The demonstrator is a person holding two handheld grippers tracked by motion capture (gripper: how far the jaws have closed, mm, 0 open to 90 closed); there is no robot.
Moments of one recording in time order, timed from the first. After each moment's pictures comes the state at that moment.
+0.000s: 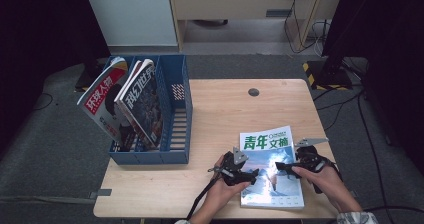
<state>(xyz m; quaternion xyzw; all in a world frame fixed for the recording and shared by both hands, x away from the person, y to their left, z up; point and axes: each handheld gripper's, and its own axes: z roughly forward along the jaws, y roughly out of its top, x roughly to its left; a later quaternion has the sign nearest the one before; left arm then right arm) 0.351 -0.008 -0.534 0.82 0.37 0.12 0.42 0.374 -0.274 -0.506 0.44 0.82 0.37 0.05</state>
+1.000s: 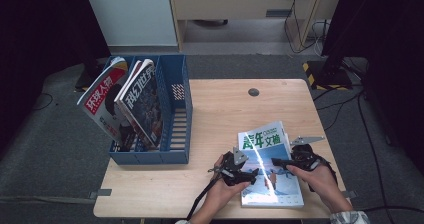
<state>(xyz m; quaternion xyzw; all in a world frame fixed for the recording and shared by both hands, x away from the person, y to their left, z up) 0.350 -0.008 -0.533 0.82 0.37 0.13 0.42 0.376 -0.258 -0.499 0.43 0.82 0.38 0.05</state>
